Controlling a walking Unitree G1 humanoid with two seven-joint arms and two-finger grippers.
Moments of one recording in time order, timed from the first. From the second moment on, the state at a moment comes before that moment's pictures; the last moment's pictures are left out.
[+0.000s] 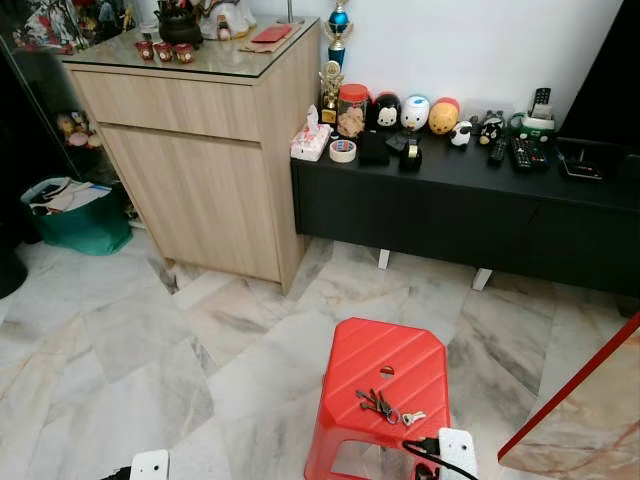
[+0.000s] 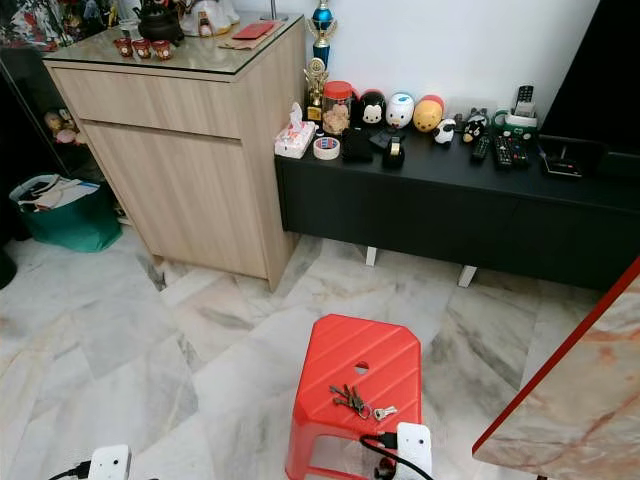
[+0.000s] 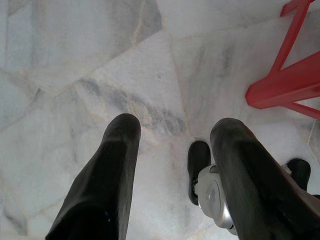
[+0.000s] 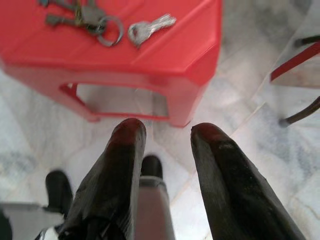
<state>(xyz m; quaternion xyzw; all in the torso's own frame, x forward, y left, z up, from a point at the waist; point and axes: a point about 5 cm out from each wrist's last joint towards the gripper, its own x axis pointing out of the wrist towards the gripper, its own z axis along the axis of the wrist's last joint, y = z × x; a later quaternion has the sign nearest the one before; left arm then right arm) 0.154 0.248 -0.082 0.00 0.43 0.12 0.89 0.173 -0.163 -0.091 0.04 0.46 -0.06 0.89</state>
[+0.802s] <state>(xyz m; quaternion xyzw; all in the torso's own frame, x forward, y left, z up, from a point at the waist) 0.175 0.245 -0.062 0.02 0.30 0.10 0.95 0.262 -0.167 -0.021 0.02 0.20 -0.04 0.98</state>
